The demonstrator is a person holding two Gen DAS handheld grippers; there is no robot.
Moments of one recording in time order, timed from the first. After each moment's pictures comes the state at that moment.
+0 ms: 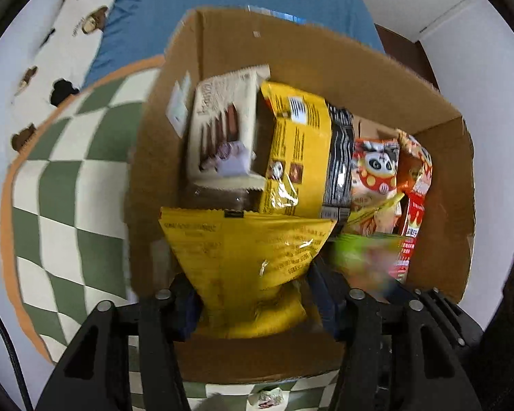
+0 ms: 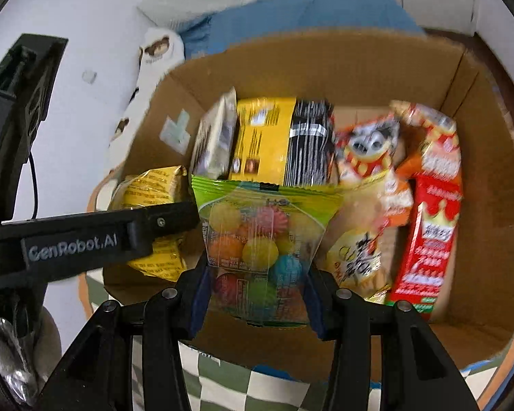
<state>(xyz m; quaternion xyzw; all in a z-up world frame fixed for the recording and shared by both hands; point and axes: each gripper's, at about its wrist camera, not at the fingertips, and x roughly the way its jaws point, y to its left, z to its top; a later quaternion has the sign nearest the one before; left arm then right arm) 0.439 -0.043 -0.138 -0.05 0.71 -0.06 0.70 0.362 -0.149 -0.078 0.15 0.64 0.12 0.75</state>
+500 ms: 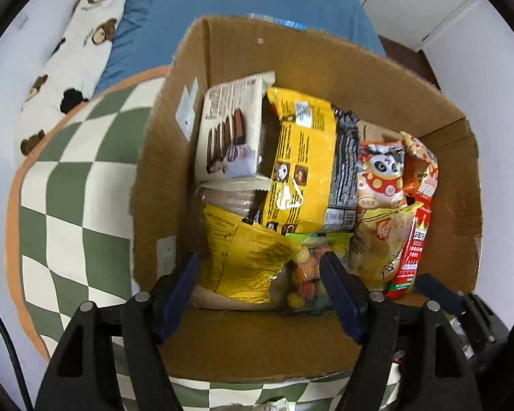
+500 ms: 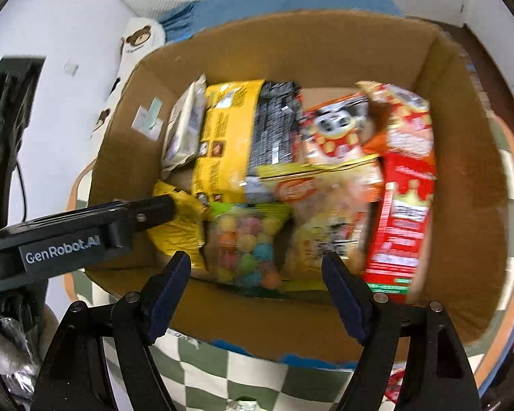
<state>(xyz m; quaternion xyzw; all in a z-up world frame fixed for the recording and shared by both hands) 0.418 -0.044 -0.126 -0.03 0.67 -0.05 0.74 0.353 -0.169 -0.077 0.12 0.65 0.08 0.75</state>
